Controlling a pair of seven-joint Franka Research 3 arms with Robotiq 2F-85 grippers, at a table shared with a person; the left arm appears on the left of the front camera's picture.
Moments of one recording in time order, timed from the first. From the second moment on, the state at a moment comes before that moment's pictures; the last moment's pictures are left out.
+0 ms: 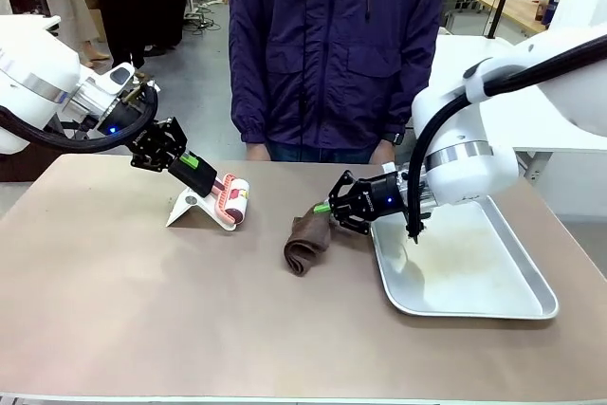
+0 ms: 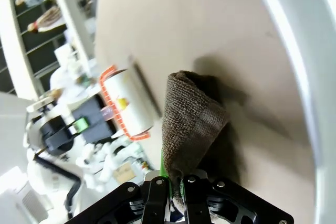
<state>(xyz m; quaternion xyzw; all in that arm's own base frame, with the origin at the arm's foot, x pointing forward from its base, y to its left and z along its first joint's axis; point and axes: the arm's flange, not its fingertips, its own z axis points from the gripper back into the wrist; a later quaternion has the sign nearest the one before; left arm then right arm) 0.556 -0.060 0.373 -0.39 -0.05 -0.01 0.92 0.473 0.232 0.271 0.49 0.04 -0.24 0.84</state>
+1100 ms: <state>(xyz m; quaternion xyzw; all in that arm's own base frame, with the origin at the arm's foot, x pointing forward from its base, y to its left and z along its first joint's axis) 0.556 -0.057 0.381 -0.38 -0.06 -0.01 0.92 0.472 0.241 0.276 0.44 0.04 -0.21 0.87</state>
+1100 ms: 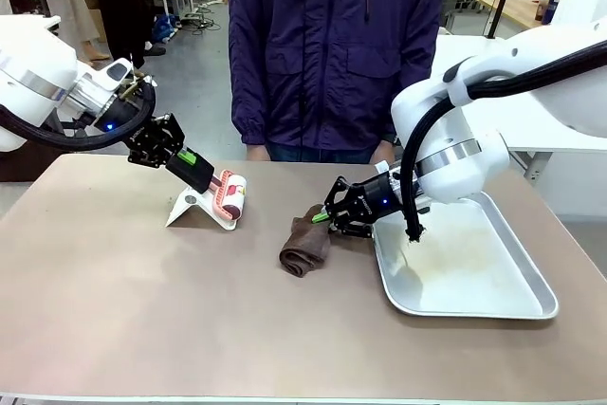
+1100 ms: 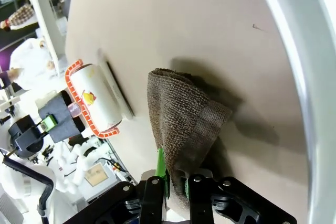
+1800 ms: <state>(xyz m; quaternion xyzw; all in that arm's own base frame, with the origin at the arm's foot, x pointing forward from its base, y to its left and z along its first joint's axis) 0.555 -0.050 0.376 -0.36 -0.06 -0.02 0.93 0.471 0.242 0.275 0.46 0.06 -0.21 0.86</state>
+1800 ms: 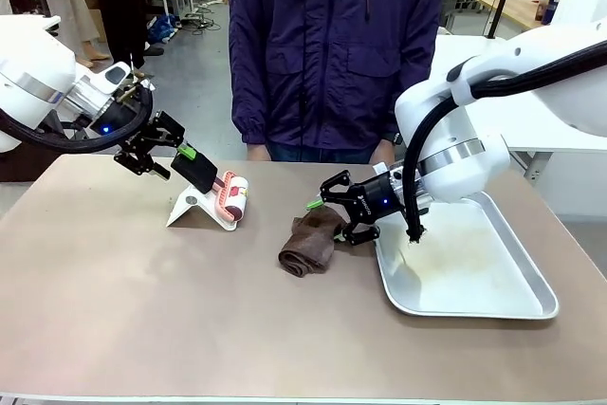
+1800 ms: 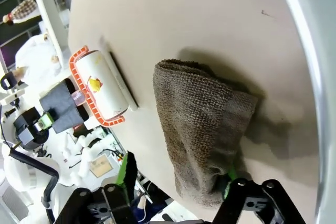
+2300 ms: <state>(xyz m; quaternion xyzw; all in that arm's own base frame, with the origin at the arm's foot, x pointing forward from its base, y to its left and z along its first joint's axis) 0.554 -0.048 0.386 -0.38 -0.07 -0.02 0.92 0.471 0.240 0.272 0.46 0.07 -0.21 0.86</state>
